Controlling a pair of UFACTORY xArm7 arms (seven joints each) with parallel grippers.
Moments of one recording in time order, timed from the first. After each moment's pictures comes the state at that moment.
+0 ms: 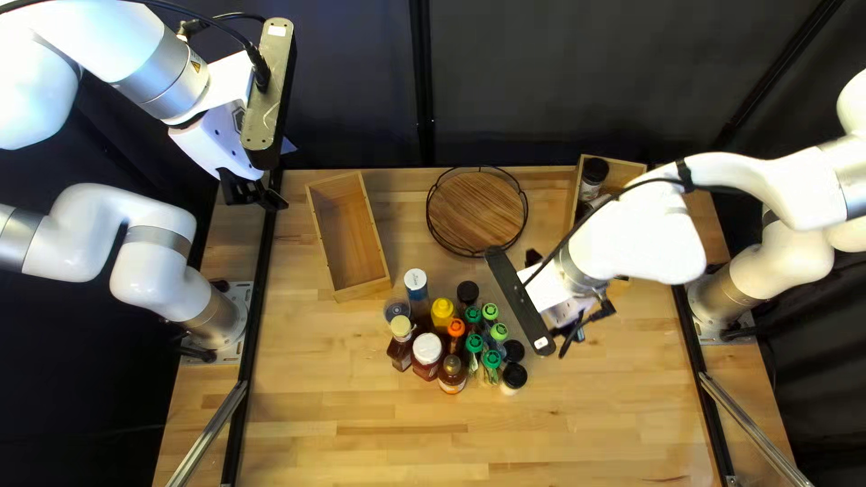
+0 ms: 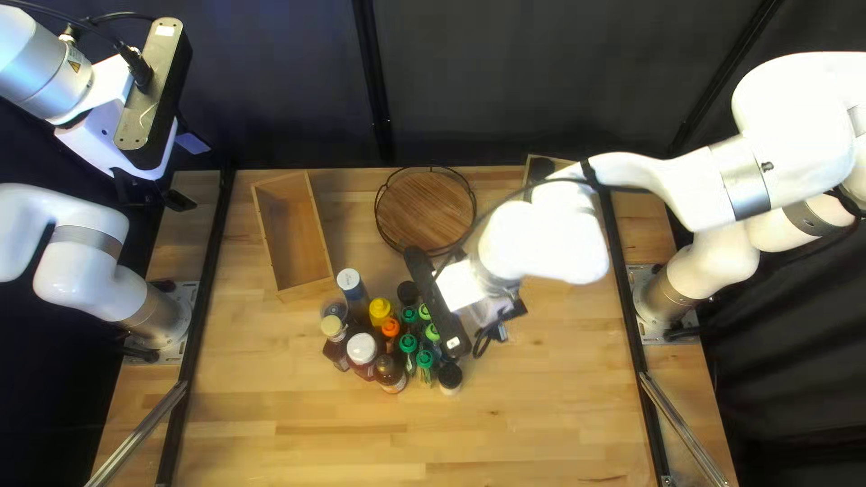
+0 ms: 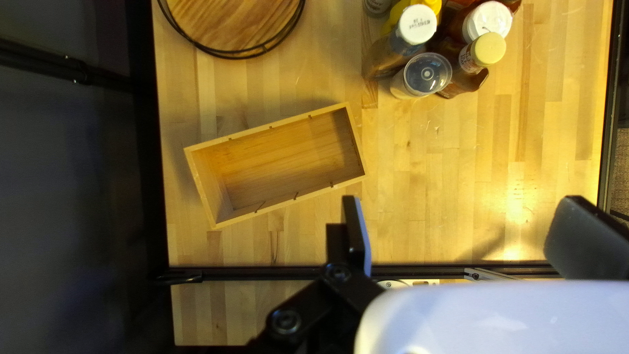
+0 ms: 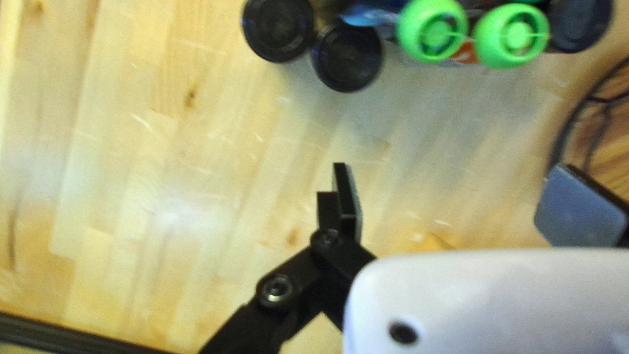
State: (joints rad) left arm -0.06 -0.88 0.12 1.01 0.09 1.53 0.09; right arm 2.85 0.23 -2.64 0.69 0.12 0.70 -0.25
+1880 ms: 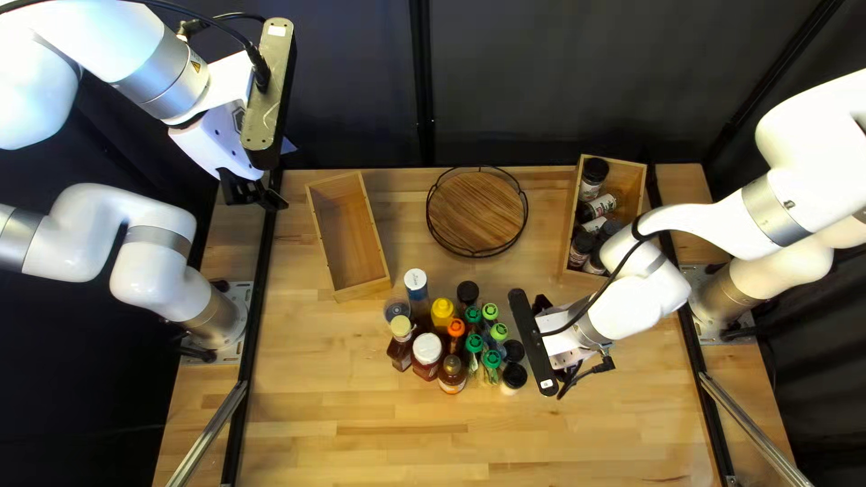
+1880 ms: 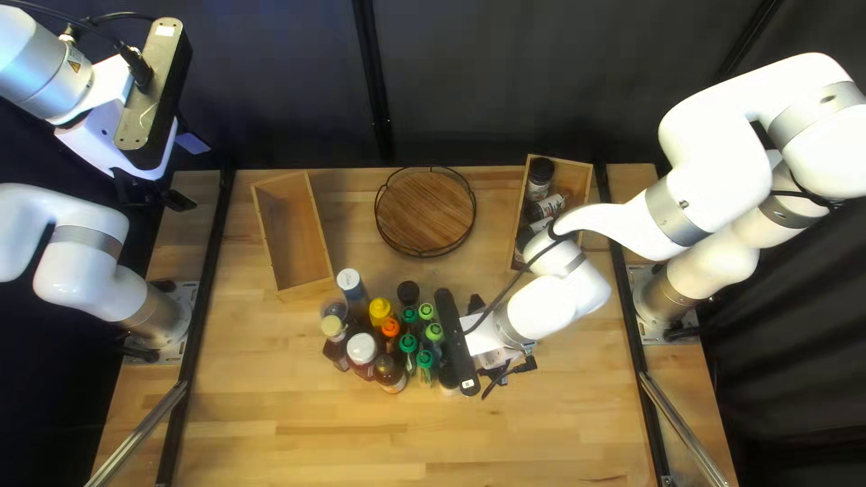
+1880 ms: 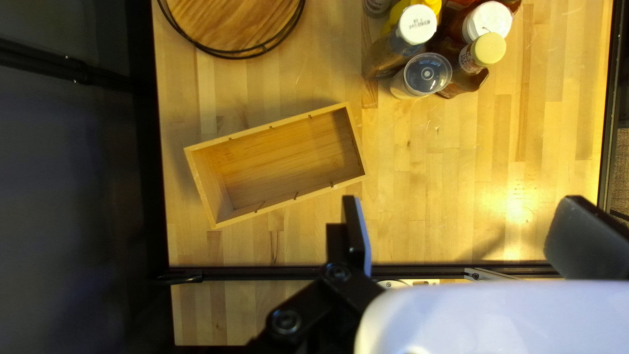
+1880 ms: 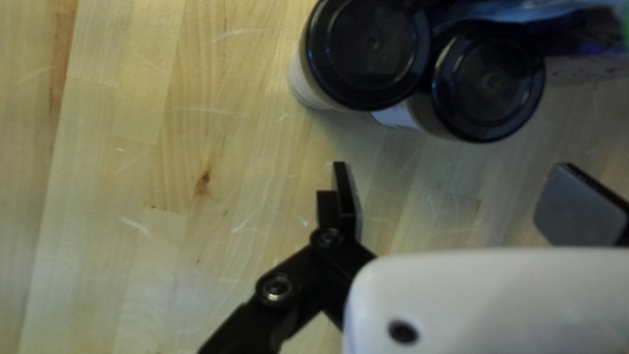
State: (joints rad) left arm -0.06 -0.88 0.12 1.01 0.09 1.53 0.09; right arm 2.72 -0.02 -2.52 0.54 -0.67 0.19 0.51
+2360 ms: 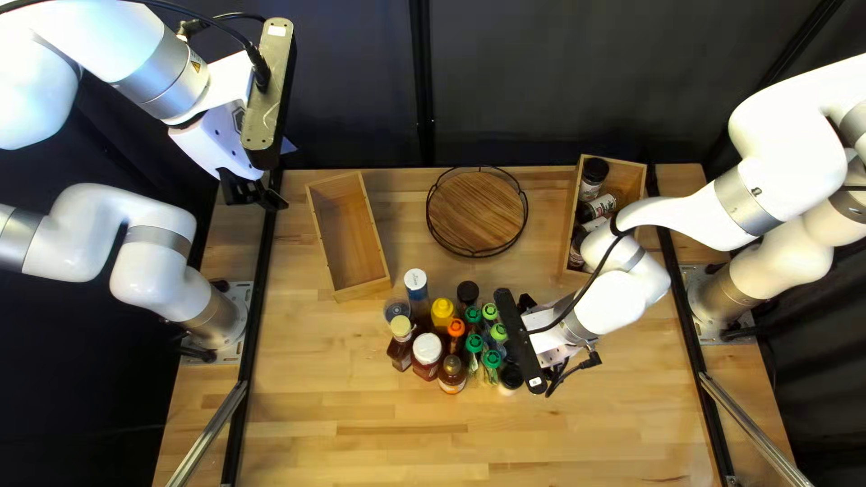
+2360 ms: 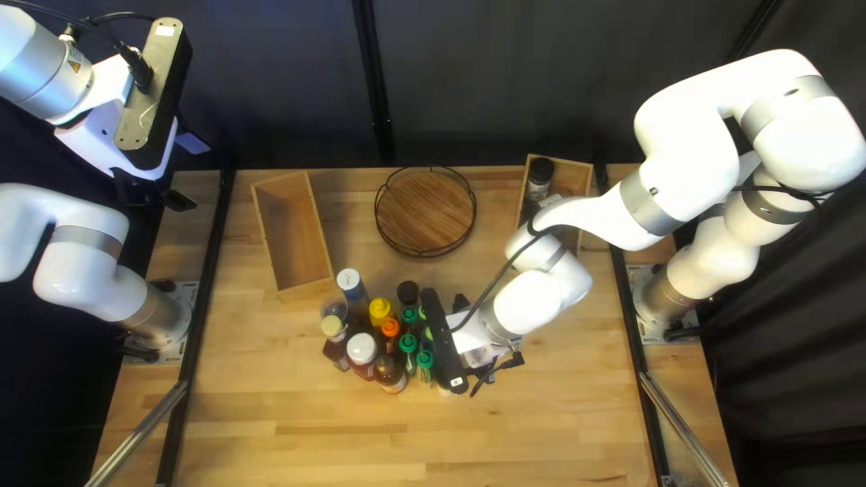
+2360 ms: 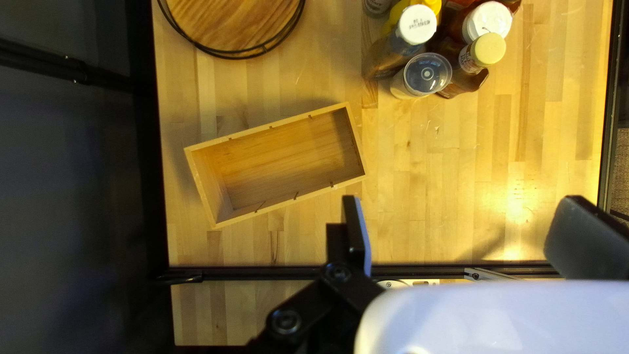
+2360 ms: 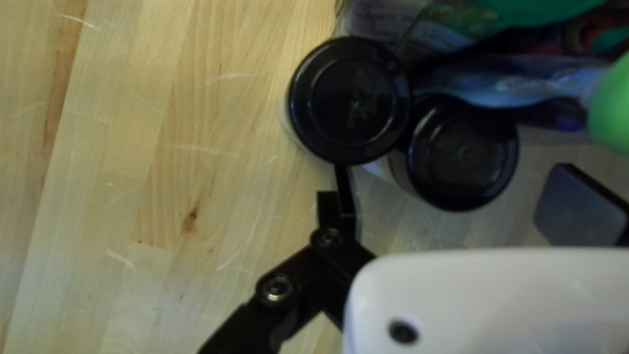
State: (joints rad) left arm -0.06 -0.88 0.12 1.01 0.09 1.53 0.09; right arm 2.70 -0.08 -2.53 0.61 -0.67 0.17 0.44
